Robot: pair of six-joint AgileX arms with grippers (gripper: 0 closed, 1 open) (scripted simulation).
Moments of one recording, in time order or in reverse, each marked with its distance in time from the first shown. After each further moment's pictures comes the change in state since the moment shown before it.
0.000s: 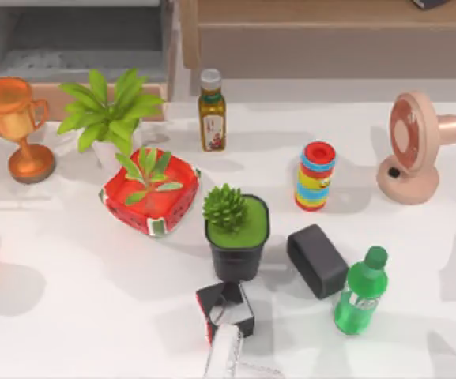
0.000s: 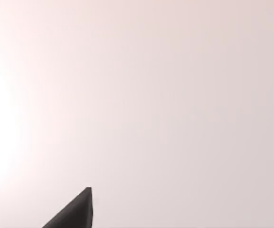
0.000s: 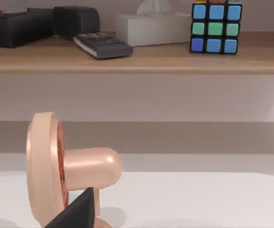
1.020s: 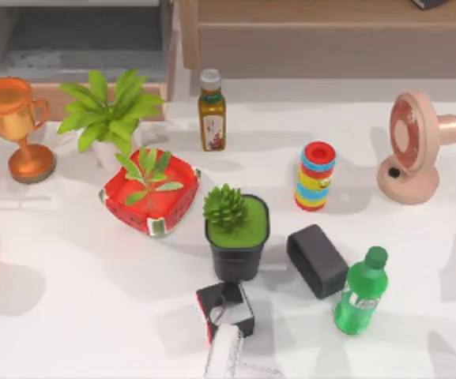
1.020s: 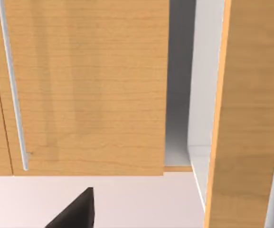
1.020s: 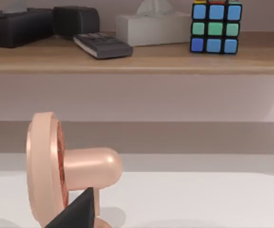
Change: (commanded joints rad) left arm -0.193 0.117 -0.334 0.383 0.242 0.009; right arm 0.000 0.000 0.000 0.000 0.000 0.000
